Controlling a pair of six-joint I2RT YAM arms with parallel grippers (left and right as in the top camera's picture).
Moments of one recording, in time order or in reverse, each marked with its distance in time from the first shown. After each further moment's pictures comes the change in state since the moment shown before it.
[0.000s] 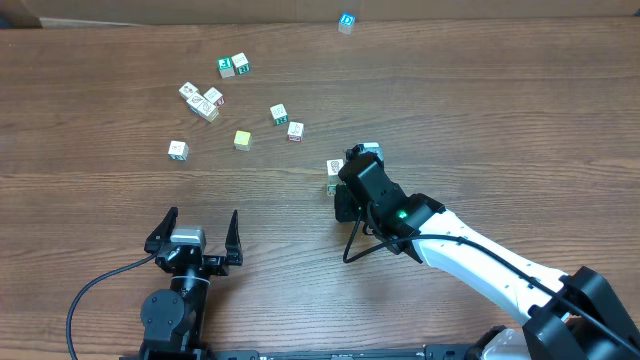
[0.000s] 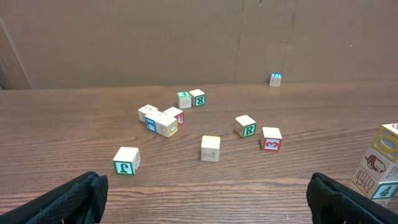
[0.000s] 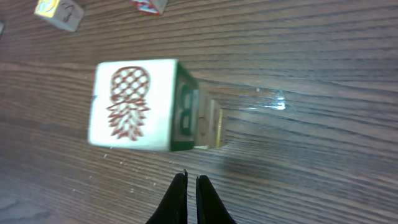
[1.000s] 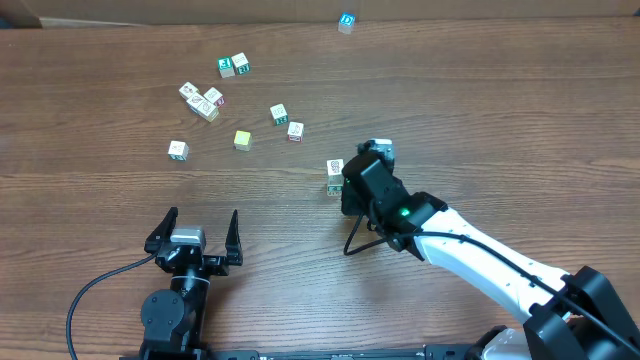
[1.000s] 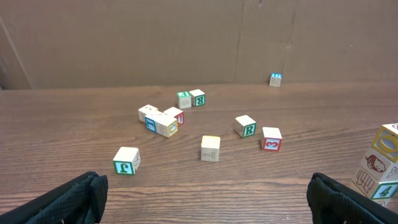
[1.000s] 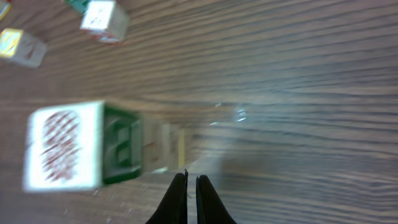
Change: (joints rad) left arm 0.000 0.000 0.000 0.000 0.000 0.000; right arm -0.029 0.000 0.000 -0.008 0.092 0.074
